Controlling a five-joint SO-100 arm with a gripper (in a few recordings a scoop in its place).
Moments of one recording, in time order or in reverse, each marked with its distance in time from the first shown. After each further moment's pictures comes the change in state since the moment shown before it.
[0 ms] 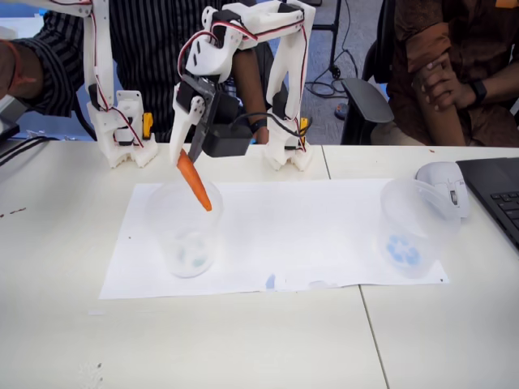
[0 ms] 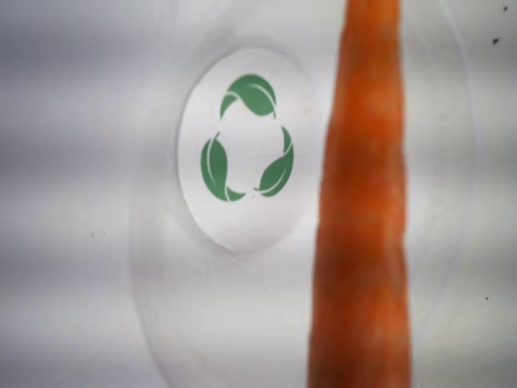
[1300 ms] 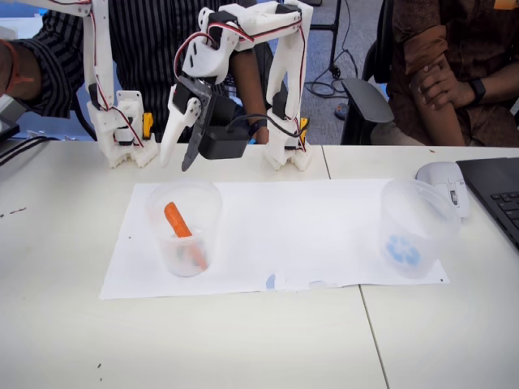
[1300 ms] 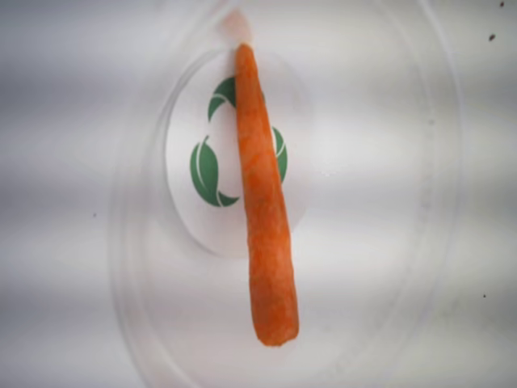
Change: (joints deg) arm 0.2 -0.9 -1.1 0.1 0.0
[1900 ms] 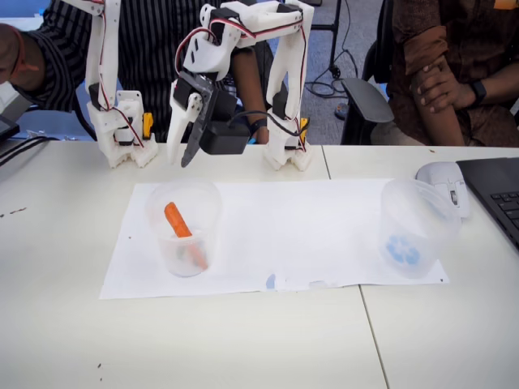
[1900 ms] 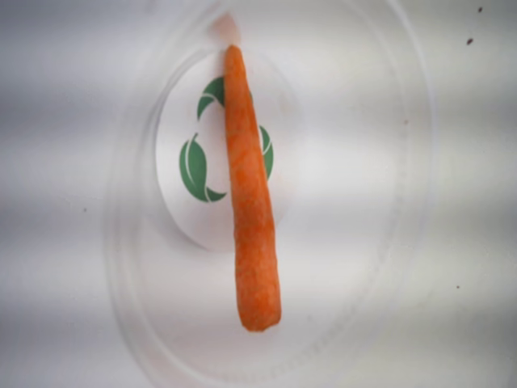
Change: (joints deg) arm -0.4 4.7 0.0 0.0 -0.3
